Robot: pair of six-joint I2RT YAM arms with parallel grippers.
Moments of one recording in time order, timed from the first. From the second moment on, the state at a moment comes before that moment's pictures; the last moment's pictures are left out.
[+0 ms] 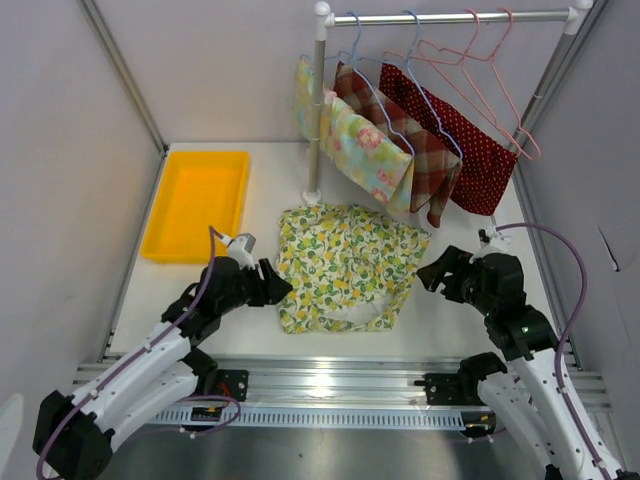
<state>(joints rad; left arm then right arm) -0.55 0.76 0.39 -0.22 0.12 -0.62 0.29 0.54 0.64 -0.63 -0.09 0.58</state>
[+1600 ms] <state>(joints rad) -0.94 1.52 0.85 -0.44 -0.10 -0.49 0.76 0.83 0.46 -0.56 0.18 0.84</state>
